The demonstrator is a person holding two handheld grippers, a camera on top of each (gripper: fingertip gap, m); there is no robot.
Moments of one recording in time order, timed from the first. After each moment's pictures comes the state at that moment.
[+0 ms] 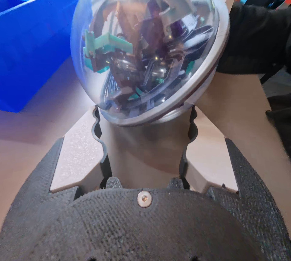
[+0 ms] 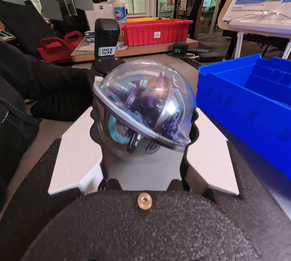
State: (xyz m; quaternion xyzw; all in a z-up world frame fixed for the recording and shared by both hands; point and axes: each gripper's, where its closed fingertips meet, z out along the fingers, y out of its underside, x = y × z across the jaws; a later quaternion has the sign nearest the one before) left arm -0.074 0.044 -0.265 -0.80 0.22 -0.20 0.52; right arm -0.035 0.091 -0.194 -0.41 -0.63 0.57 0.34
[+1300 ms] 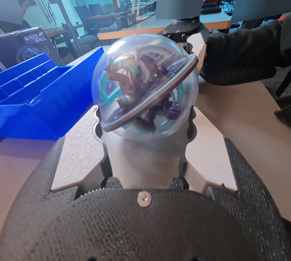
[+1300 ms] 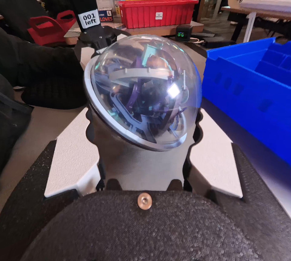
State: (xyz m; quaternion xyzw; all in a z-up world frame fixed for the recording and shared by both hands) left arm -0.084 0.033 -0.219 -0.72 0.26 -0.14 0.63; right arm -0.038 0.082 -0.219 -0.42 -0.65 0.54 0.32
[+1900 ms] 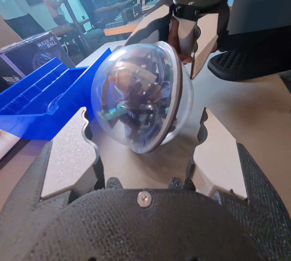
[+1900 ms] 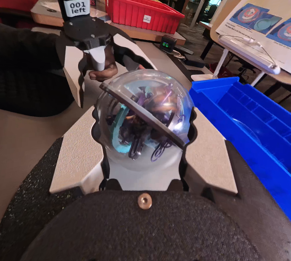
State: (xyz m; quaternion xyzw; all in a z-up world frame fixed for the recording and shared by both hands) left arm -0.089 0.038 -0.206 -0.74 0.27 -0.09 0.61; right arm -0.063 0.070 -0.182 -0.39 -0.69 0.45 0.42
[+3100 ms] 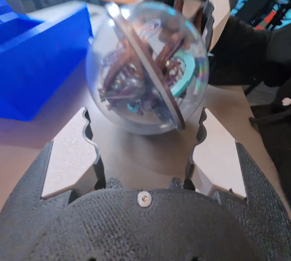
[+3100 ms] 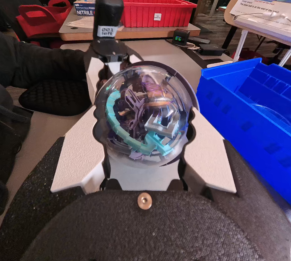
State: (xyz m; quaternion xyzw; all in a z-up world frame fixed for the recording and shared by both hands) left arm -0.081 0.039 -0.239 -0.78 0.21 -0.23 0.54; right arm -0.043 0.076 -0.182 -0.41 -0.68 0.50 0.34
